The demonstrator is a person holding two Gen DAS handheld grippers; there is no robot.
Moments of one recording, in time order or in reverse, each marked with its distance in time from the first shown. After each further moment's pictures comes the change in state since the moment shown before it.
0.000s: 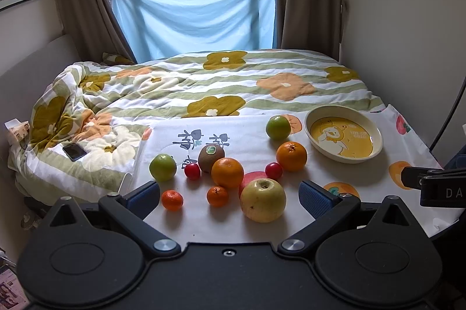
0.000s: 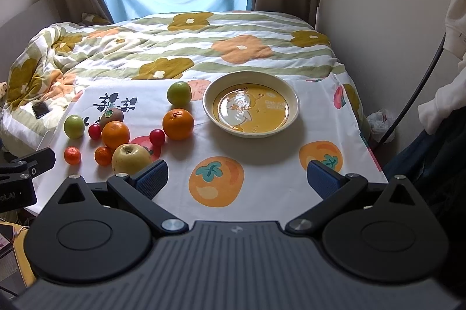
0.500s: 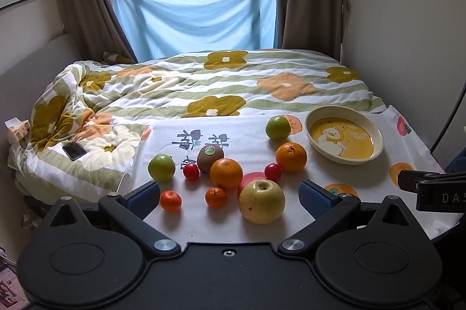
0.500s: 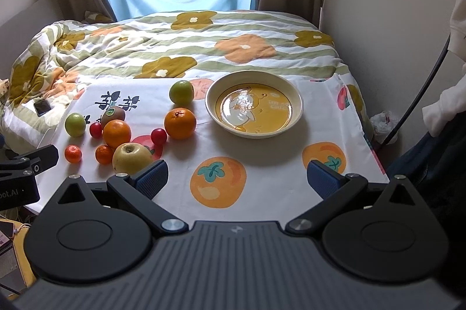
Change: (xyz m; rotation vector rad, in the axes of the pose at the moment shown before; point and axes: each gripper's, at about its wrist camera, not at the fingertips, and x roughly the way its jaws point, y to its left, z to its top) left arm 0.001 -0.003 0.001 -0.011 0.000 0.005; right arm 0.002 0.004 -0.001 0.001 0.007 0.005
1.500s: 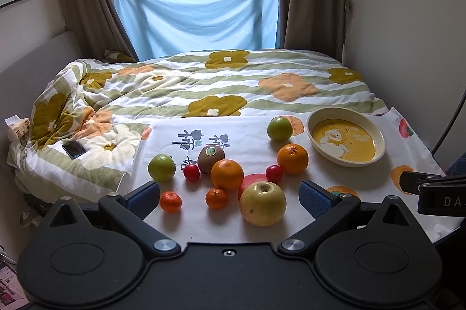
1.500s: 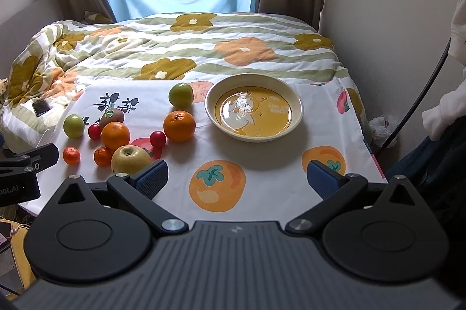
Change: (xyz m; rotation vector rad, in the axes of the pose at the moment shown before) left arm 0.005 0.002 0.001 -0.010 0.003 0.005; right arm 0.004 -0.001 0.004 -0.010 -0.004 0.001
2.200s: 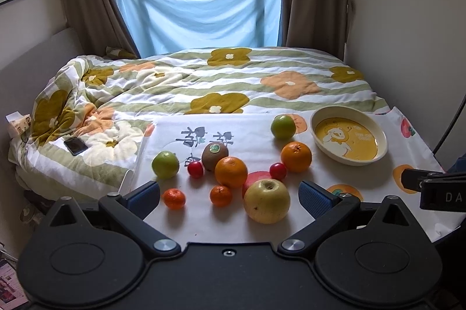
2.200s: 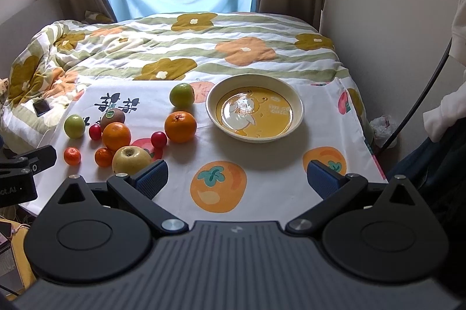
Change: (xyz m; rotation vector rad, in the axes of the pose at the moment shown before) left arm 0.003 0.006 0.001 -0.009 0.018 0.002; right arm -0.001 0.003 0.000 0.003 0.004 0.001
